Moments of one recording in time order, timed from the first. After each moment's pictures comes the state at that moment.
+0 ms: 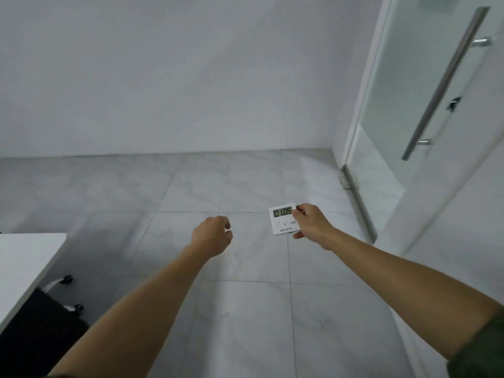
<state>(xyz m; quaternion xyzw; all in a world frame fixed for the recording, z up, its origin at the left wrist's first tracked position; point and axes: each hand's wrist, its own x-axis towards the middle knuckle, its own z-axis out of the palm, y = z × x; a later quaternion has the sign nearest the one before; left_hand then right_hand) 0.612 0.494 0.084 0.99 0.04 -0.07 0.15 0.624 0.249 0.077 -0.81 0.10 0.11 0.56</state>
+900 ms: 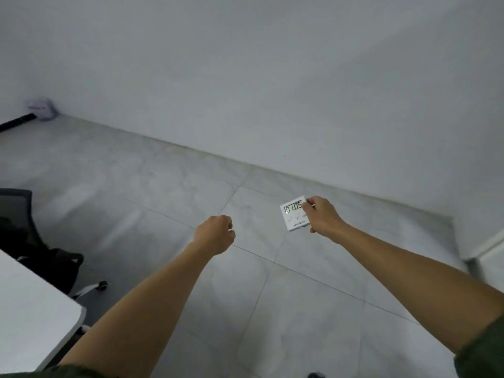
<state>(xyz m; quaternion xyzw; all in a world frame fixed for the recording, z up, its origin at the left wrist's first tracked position) 1.081 0.796 0.091 0.97 0.20 -0.06 0.14 1.191 0.565 0.106 -0.89 -0.08 0.14 0.43</state>
